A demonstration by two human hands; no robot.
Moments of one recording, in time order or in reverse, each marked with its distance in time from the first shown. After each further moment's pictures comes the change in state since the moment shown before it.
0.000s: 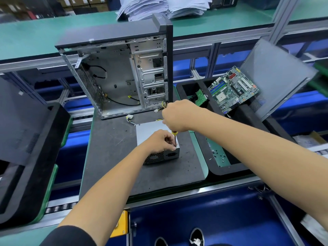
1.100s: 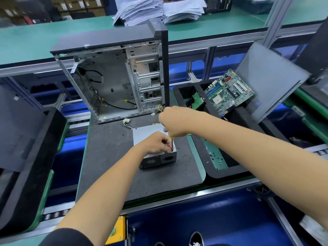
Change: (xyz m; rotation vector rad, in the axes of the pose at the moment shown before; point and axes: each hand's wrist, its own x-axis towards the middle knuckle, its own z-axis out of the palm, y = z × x) left_hand 0.009 0.004 -0.007 -0.021 -0.078 -0.077; right_hand -0.010 0.003 -0.007 0.039 -0.044 -0.079
